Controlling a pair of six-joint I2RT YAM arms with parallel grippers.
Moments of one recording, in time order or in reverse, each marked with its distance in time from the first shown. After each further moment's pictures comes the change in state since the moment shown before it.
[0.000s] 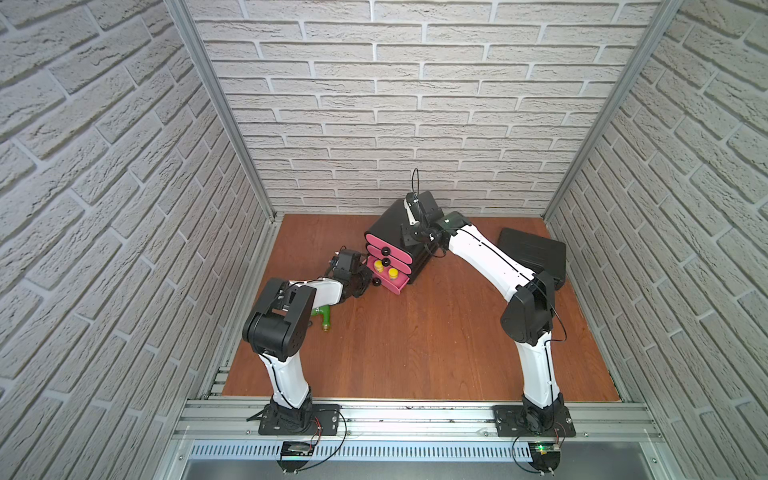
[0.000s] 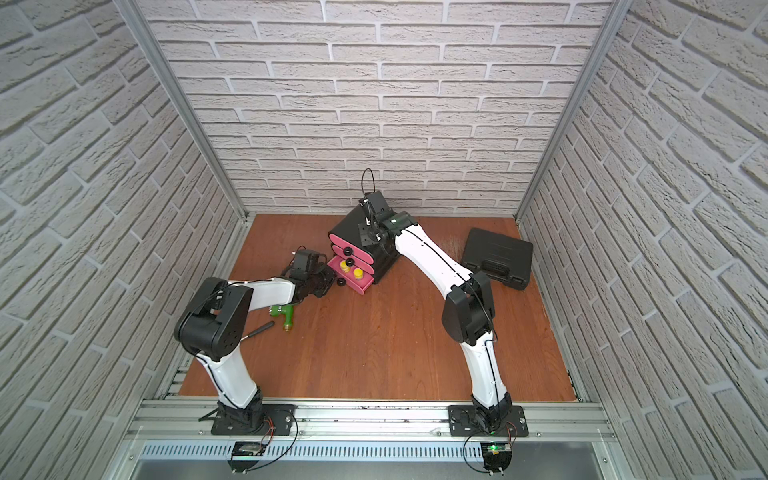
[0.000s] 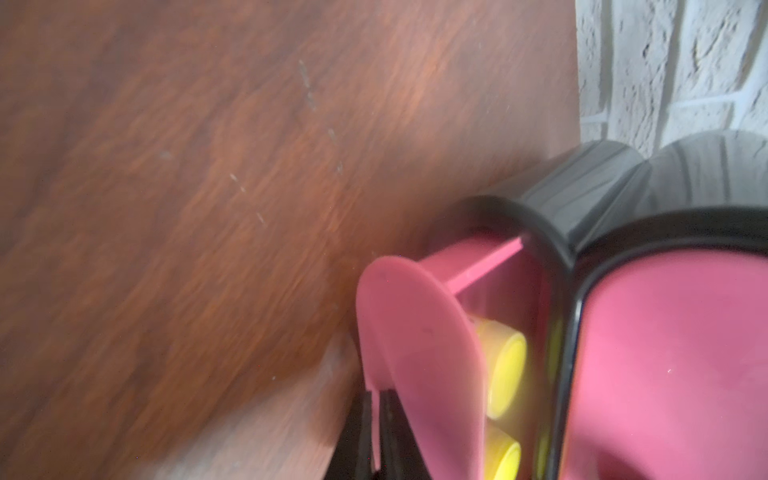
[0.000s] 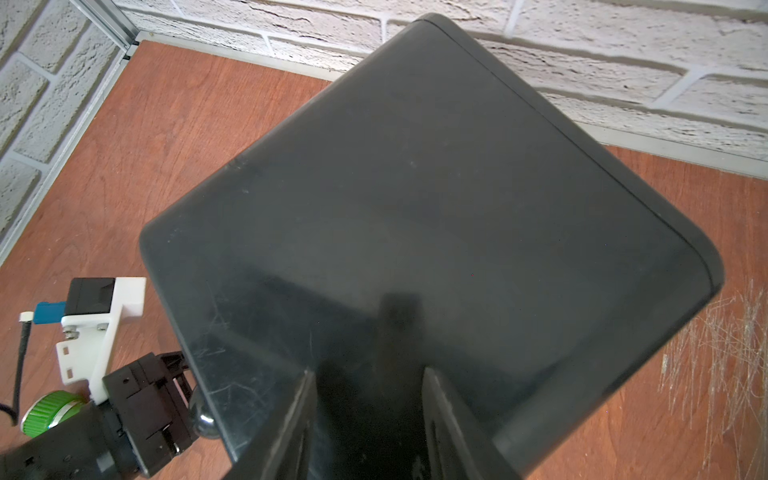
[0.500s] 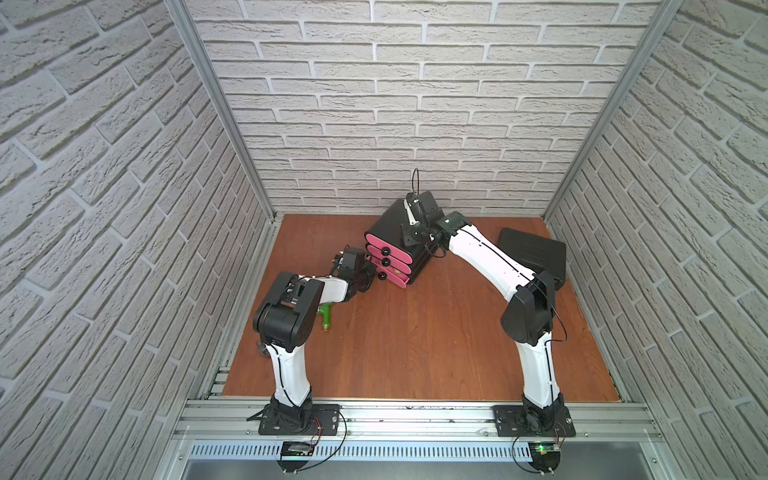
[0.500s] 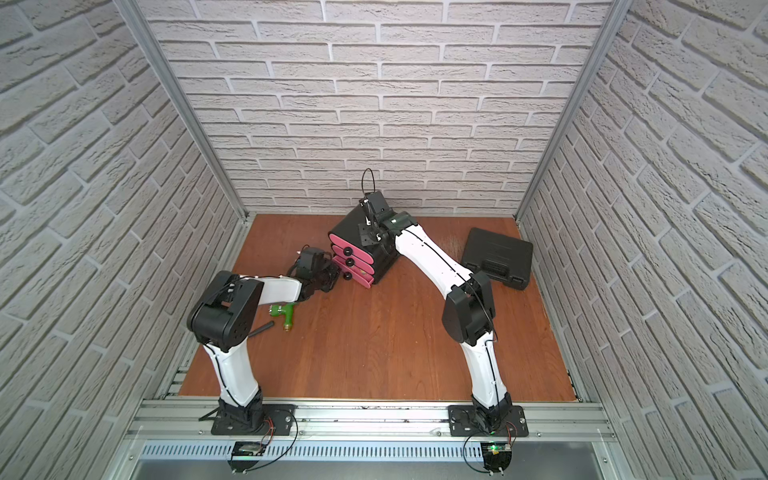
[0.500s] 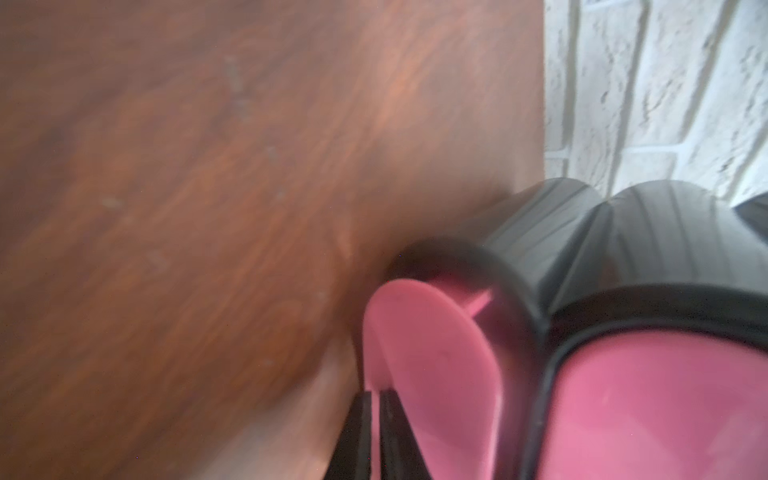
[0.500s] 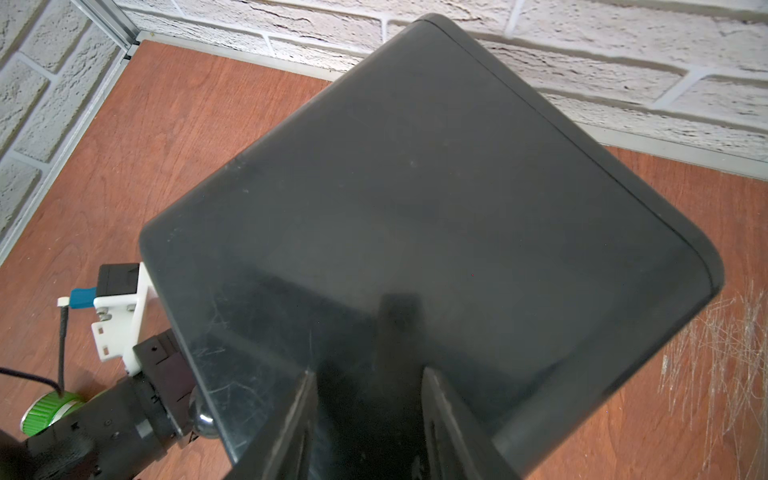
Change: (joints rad) left arm -0.024 0.092 0.057 0.134 -0.021 -0.112; right arm -0.001 -0.002 -0.006 0.000 -0.001 -0.003
